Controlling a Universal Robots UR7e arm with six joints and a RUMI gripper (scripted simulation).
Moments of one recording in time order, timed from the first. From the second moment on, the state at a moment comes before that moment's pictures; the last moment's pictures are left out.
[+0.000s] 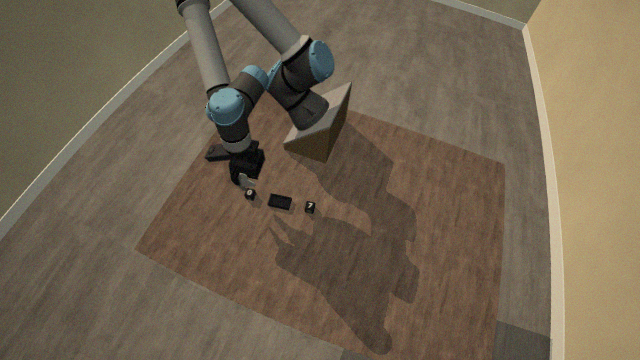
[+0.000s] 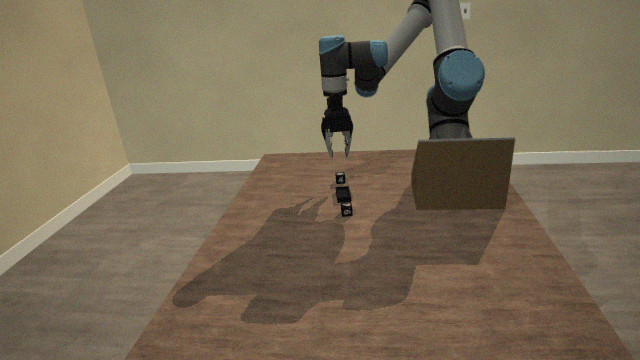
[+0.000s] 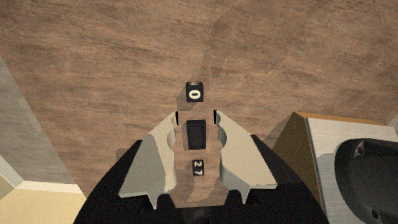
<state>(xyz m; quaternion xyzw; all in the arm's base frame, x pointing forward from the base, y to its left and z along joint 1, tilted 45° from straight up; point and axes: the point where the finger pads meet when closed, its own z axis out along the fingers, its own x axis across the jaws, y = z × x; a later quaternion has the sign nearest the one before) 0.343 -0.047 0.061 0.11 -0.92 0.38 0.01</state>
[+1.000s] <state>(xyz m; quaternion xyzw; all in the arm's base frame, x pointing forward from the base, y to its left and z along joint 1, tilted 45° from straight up) 0.344 -0.050 0.058 0.11 -0.92 0.38 0.01</state>
